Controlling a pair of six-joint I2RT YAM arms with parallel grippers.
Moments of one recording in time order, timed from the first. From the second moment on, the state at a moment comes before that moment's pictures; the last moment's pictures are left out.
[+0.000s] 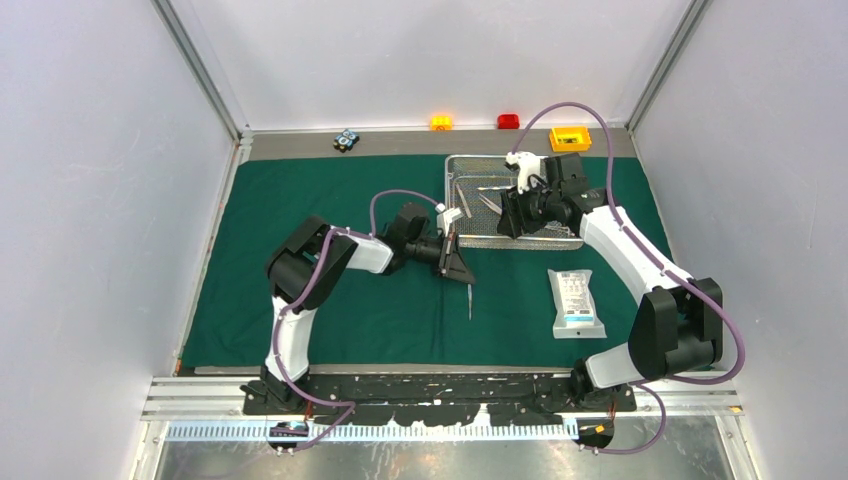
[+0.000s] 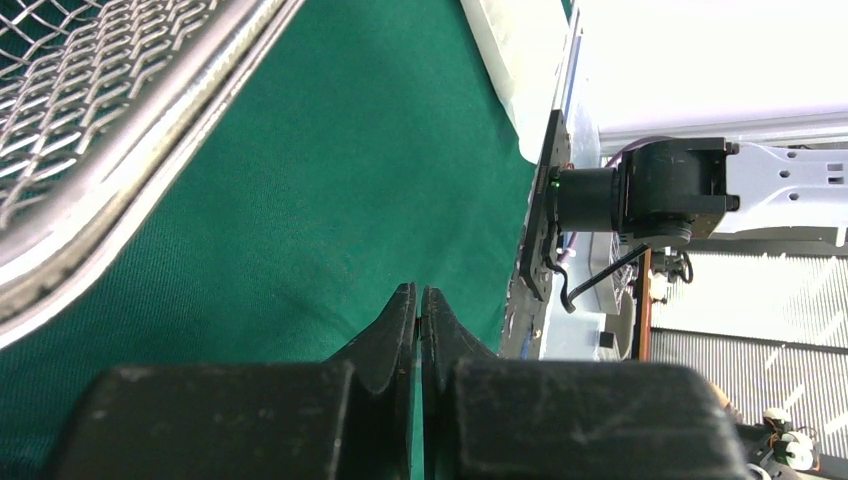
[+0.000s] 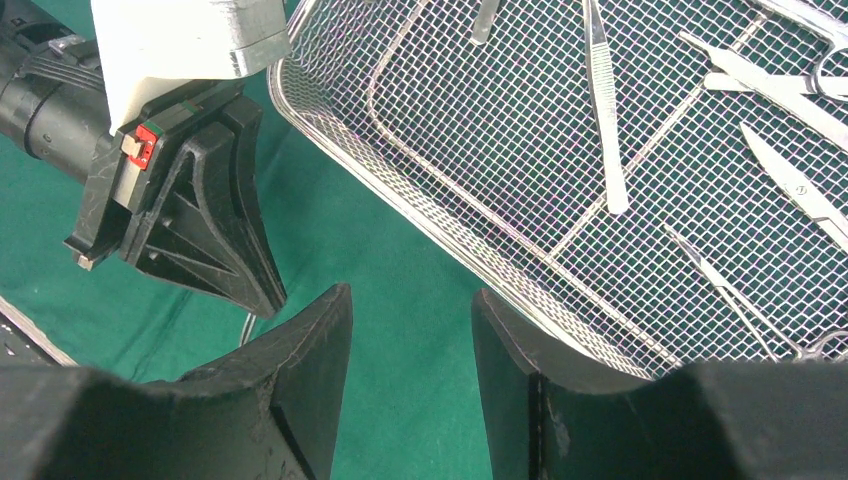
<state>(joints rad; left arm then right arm) -0.66 2.05 1.03 0.49 0.92 -0.69 0.23 1.44 1.12 -0.53 -0.41 -0.16</state>
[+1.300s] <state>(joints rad) -0.62 2.08 1.10 0.25 0.91 -0.51 0.21 1.44 1.12 -0.54 -0.44 -0.16</state>
